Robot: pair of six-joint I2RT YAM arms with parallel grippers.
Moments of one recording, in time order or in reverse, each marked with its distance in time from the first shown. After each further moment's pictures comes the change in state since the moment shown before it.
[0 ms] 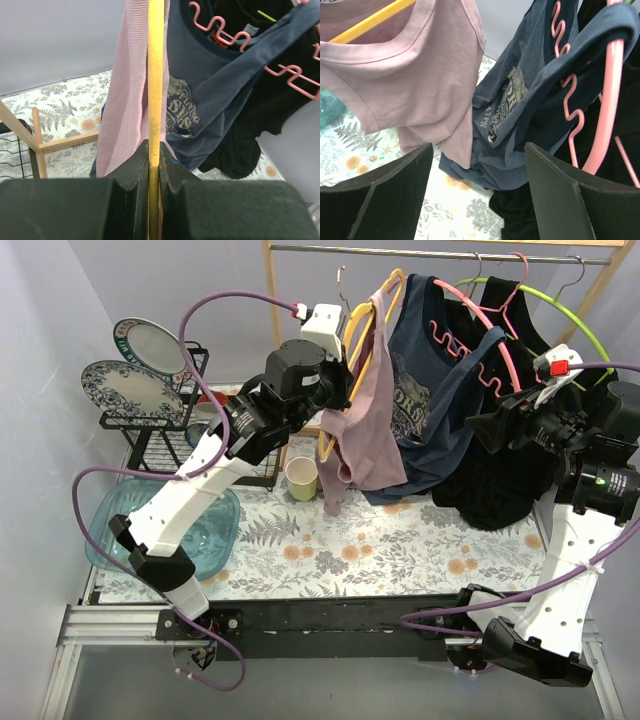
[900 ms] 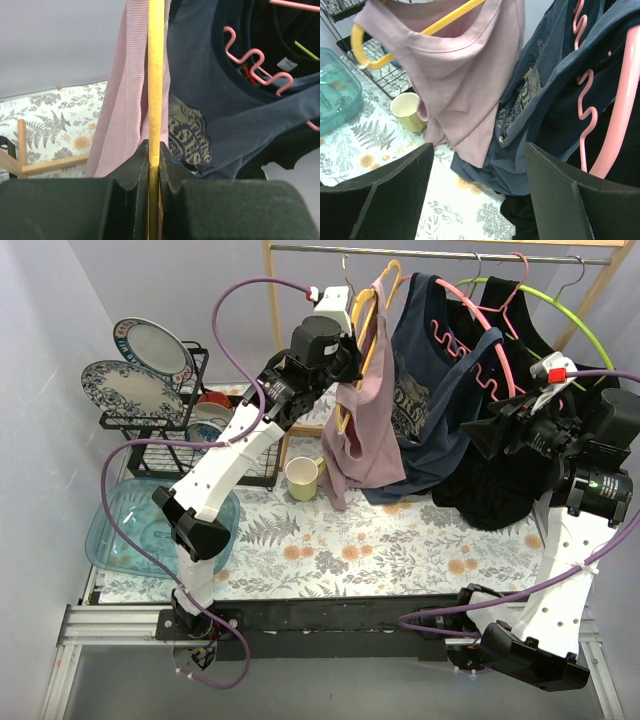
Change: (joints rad) left arm 0.125 0.273 0.214 0.040 0.080 -0.059; right arm -0.014 -0.030 -0.108 0.083 -0.075 0.045
